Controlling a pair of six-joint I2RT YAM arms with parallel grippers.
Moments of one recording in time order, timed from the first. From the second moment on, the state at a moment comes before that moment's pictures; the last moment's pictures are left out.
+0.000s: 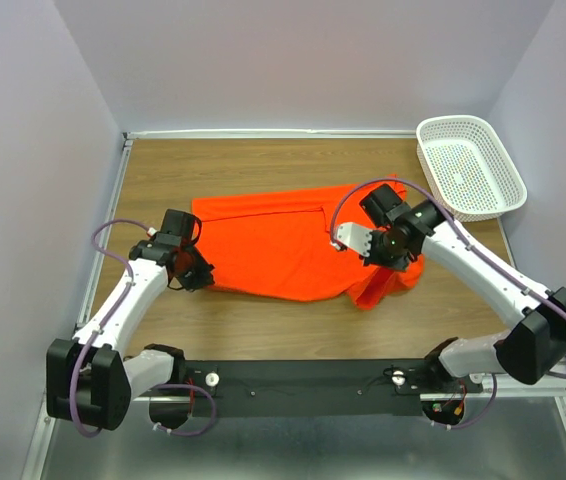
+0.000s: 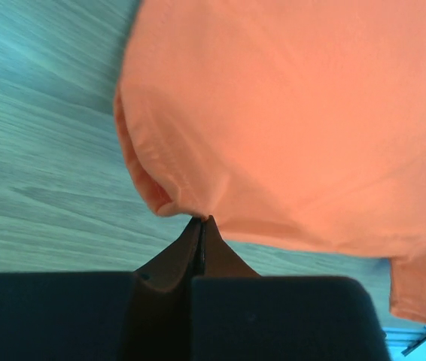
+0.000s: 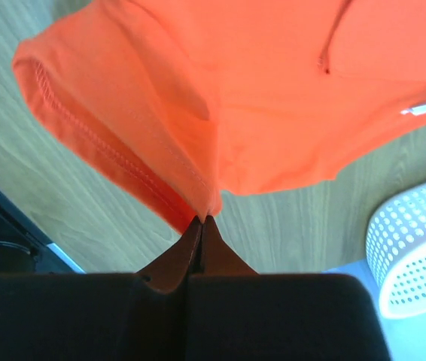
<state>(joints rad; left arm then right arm) -0.22 1.12 0.76 -0.80 0.06 -0.89 0.60 1.36 1.19 -1.15 0.07 -0.79</state>
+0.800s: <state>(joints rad) -0.14 1.12 0.80 -0.80 0.05 -0.81 0.58 1.38 1.18 -1.20 -0.24 -0.89</state>
